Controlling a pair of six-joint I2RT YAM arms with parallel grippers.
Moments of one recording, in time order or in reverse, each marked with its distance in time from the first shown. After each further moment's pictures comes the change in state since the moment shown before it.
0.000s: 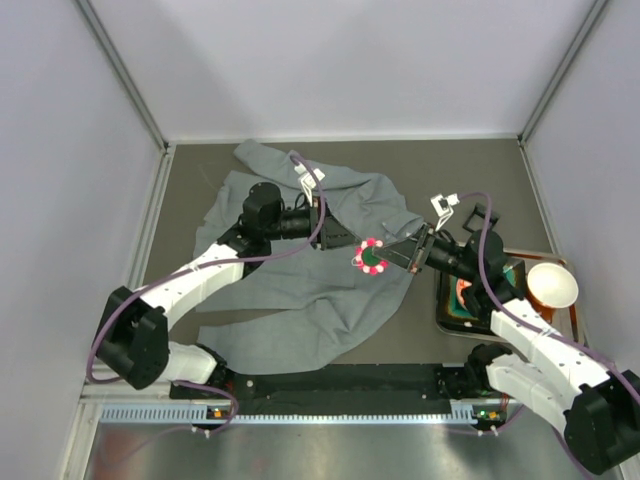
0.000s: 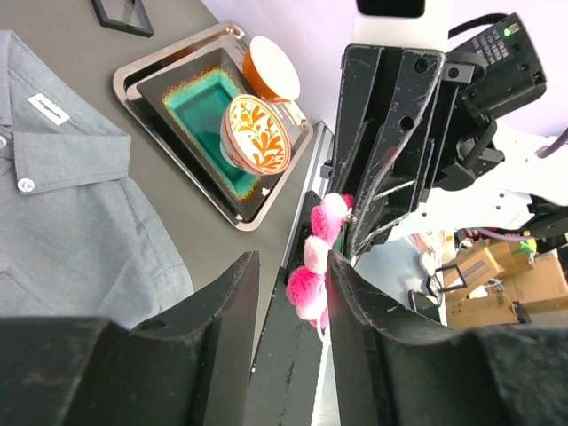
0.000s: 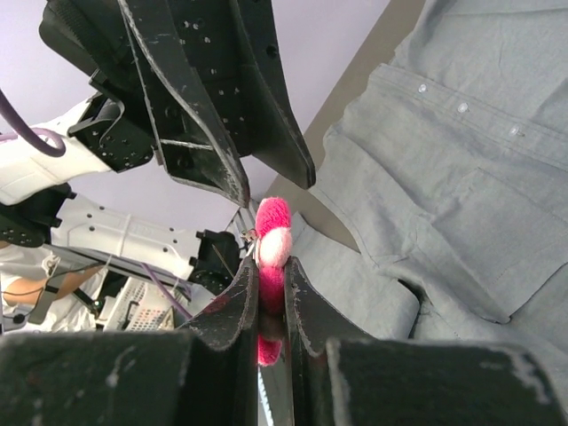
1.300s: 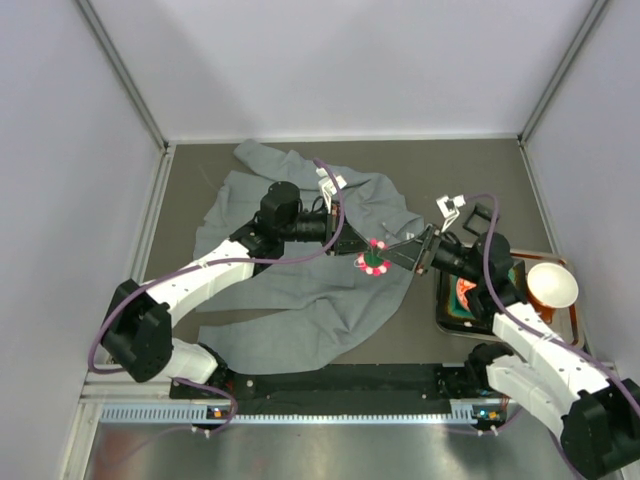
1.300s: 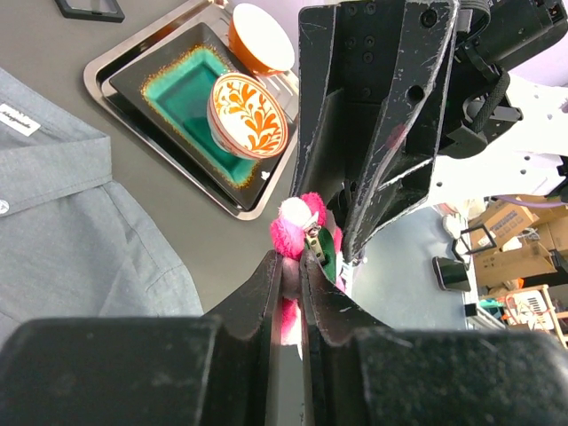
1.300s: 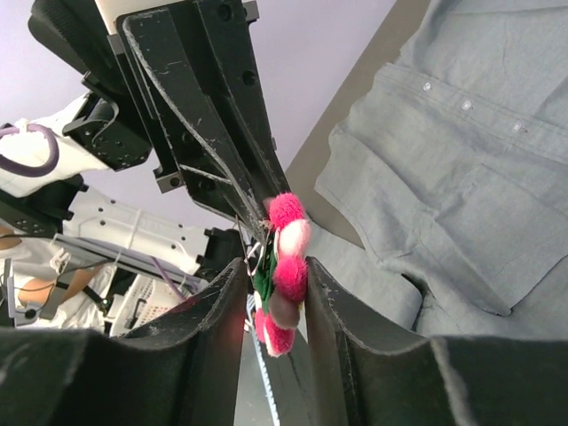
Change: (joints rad) left arm -0.087 0.040 0.079 -0.085 -0.014 0.139; right arm -0.057 -0.037 -0.025 0.022 -0.065 0.035
